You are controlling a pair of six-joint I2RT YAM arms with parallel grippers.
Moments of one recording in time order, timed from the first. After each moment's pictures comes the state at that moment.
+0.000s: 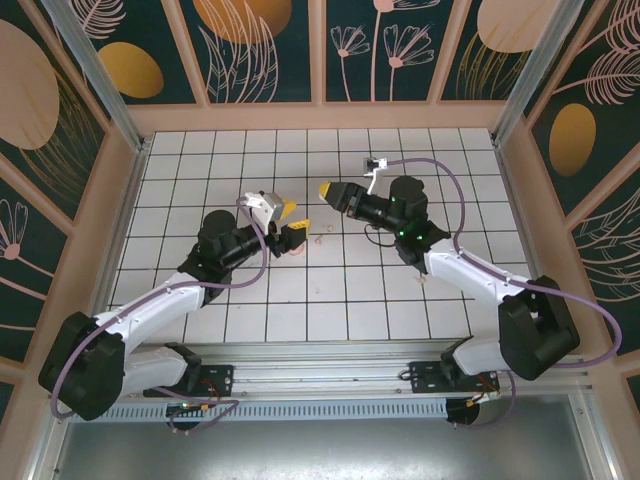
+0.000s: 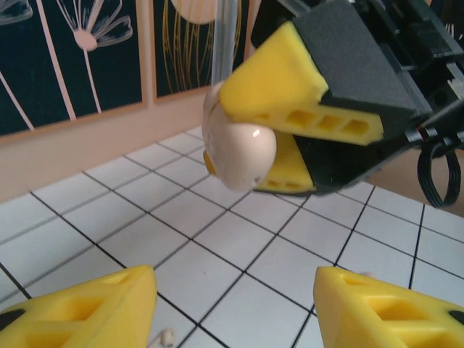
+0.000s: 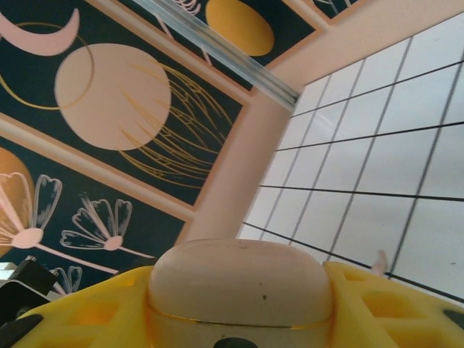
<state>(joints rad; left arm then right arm) -0.56 1.20 0.60 0.55 0.42 -0.08 0.58 1.36 0.84 0.45 -0.46 0.91</state>
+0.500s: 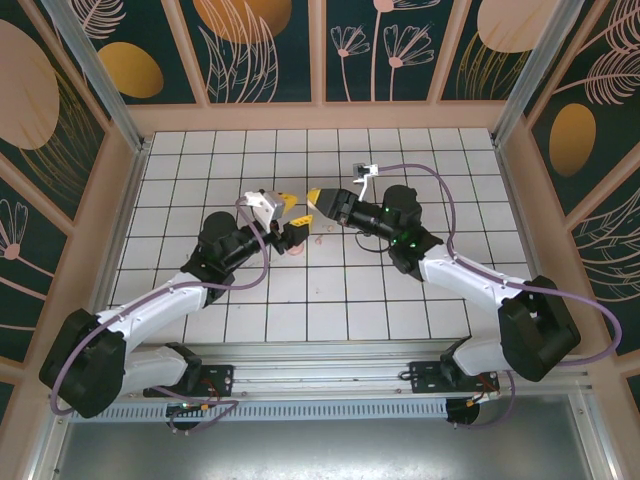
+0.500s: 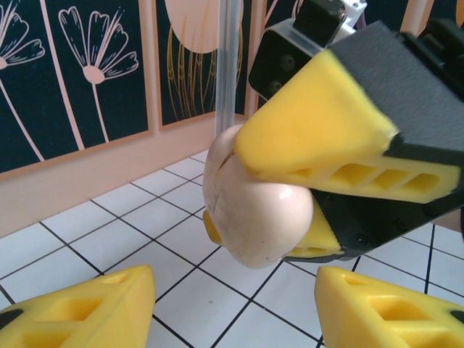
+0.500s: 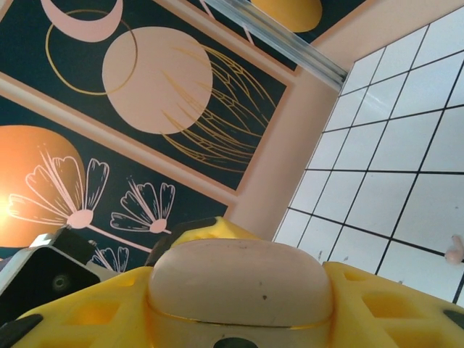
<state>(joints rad) -0.59 1.22 0.61 0.62 0.38 -0.07 0.65 1.36 0.82 0.55 -0.47 0.99</state>
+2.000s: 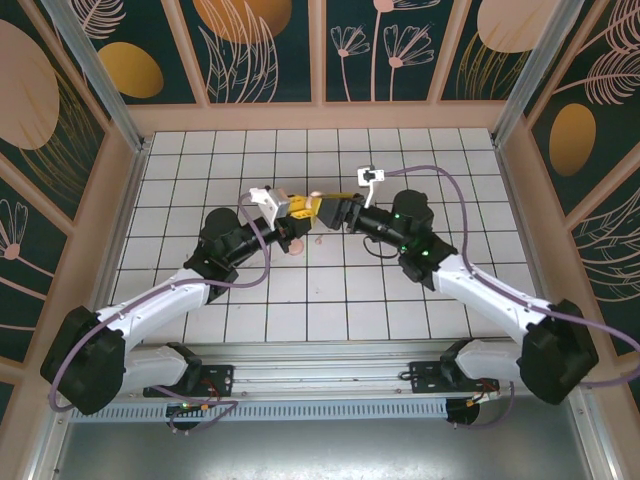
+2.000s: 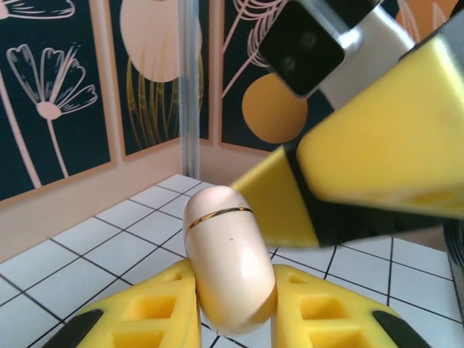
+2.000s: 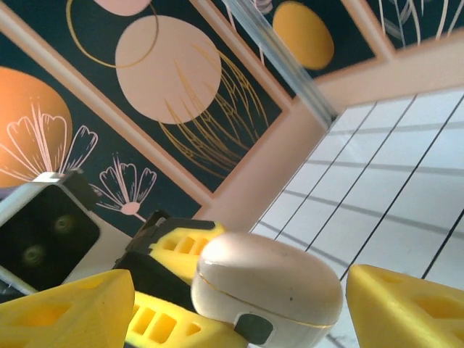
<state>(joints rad) -0.61 1.23 0.67 0.64 0.47 -0.09 0.65 1.16 0.80 0.39 -0.43 0.66</state>
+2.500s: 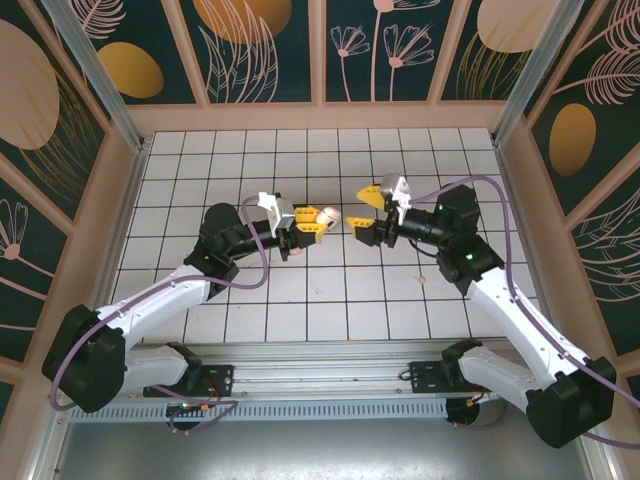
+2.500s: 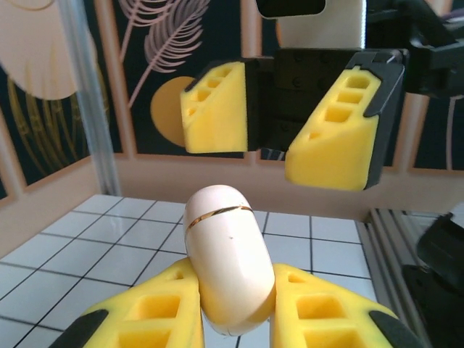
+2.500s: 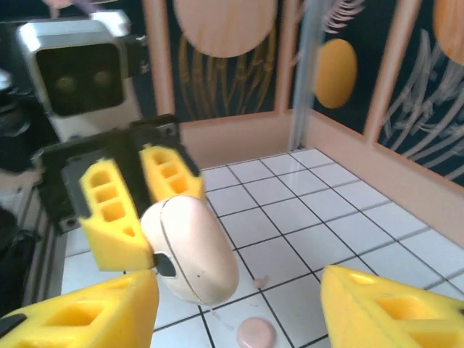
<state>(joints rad) -0.61 1.24 0.70 0.64 0.77 -0.04 0.45 0.99 0.85 0.01 -0.80 -0.22</state>
